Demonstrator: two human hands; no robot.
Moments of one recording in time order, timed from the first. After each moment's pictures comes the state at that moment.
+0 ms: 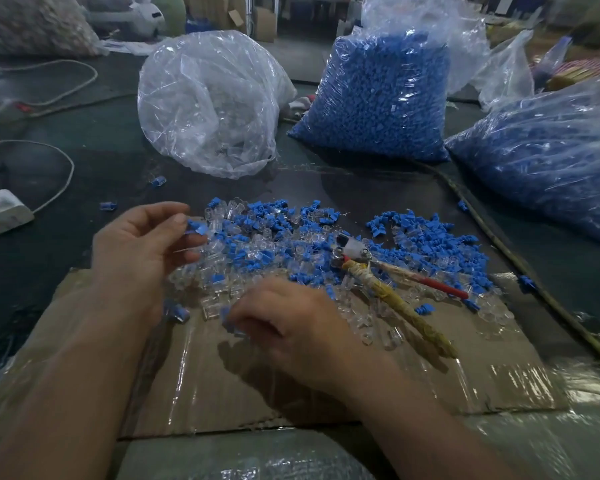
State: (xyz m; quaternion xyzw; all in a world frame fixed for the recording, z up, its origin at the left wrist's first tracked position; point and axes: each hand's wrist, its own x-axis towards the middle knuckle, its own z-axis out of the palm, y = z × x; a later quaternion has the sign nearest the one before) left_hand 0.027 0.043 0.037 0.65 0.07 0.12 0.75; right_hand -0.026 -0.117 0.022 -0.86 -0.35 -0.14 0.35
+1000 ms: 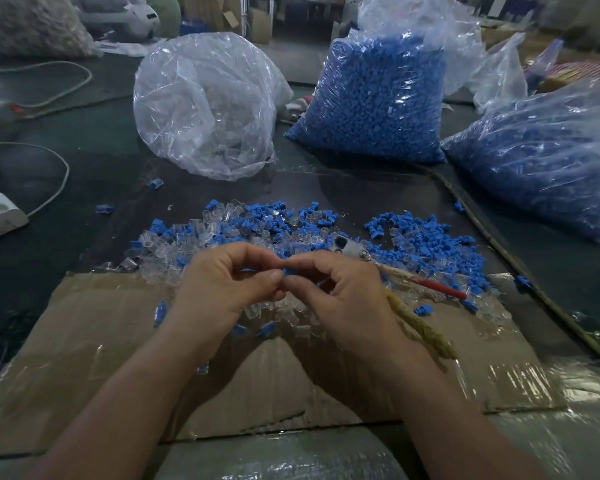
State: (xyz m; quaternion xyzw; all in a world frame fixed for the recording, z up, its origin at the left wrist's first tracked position) left_hand 0.003 0.003 0.032 0.71 -0.08 -0.06 0.70; right_hand -0.017 -0.146 0.031 -0.87 -0.13 -0.11 0.46
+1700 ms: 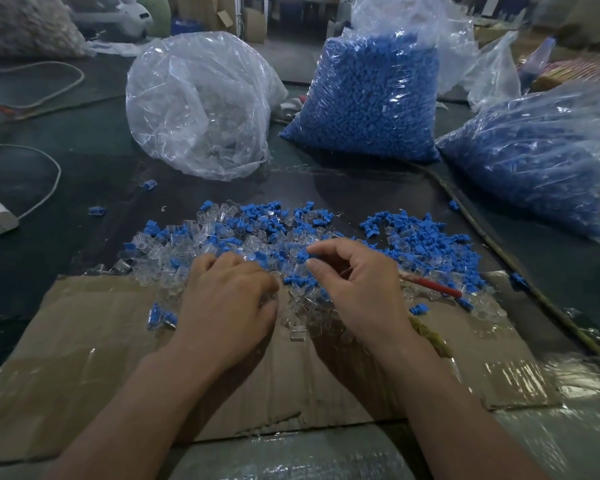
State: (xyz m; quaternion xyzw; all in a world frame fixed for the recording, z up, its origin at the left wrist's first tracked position) left_hand 0.008 -0.004 0.004 0.96 -0.21 0.12 0.14; right_hand -0.010 -0.161 0.025 -0.87 -0.05 -0.18 0.45
